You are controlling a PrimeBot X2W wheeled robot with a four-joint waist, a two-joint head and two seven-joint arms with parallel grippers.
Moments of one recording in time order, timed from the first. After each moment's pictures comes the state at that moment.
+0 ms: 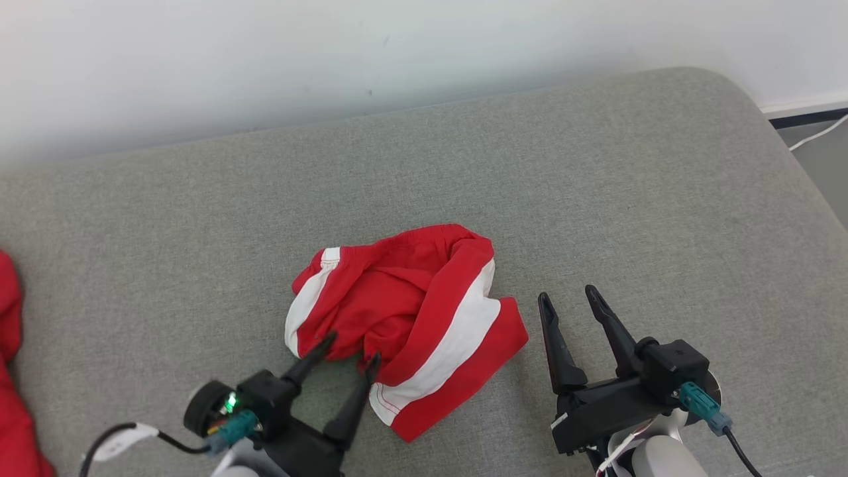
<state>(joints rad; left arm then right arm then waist) -0.44 0.31 -0.69 0.24 -0.45 0.02 -0.22 -0.26 -0.05 0.32 0.25 0.19 0.13 -0.26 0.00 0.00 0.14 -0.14</state>
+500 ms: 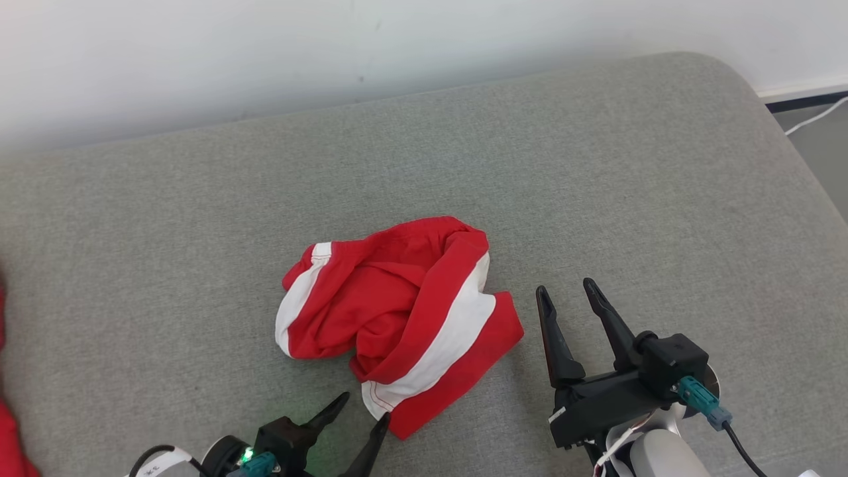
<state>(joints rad) -0.36 0.28 -0.74 0.31 -0.47 0.01 -0.21 -0.27 -0.05 0.33 0.25 0.19 0.13 -0.26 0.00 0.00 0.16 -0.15</state>
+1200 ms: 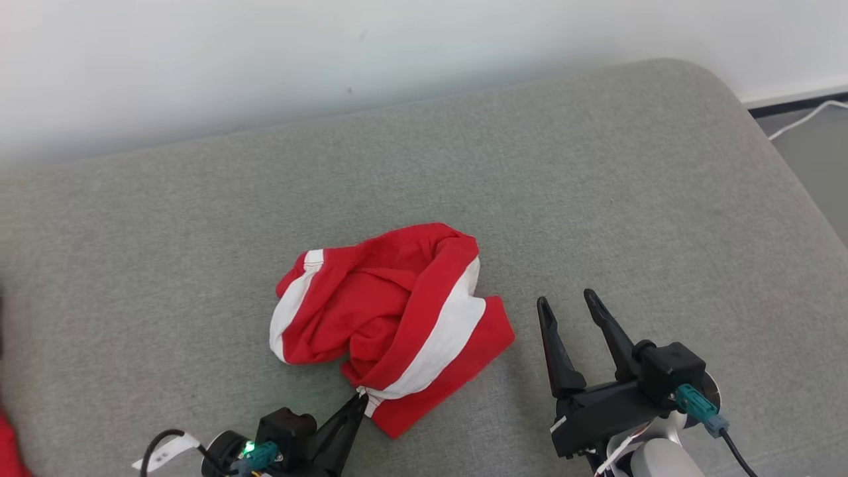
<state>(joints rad) -0.41 0.22 -0.73 0.47 -0.47 -0.01 -0.26 -0.25 -0.05 0.32 0.26 0.18 0.13 -0.26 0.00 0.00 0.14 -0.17</state>
